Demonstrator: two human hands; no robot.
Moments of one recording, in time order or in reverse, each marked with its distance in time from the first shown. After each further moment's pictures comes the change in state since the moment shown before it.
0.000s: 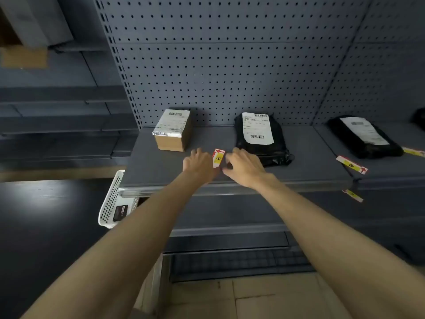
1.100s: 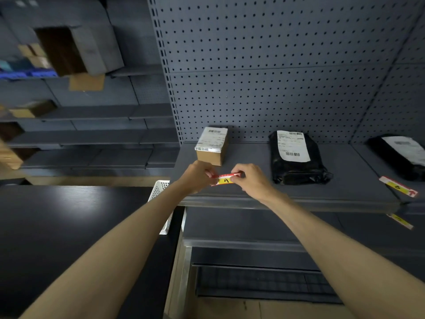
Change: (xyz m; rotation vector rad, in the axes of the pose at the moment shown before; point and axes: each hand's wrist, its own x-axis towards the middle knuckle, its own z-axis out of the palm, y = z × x) left_hand -0.047 -0.112 -0.062 -0.591 -0.009 0.039; right_hand 0.013 -0.074 -0.002 0.693 0.059 0.007
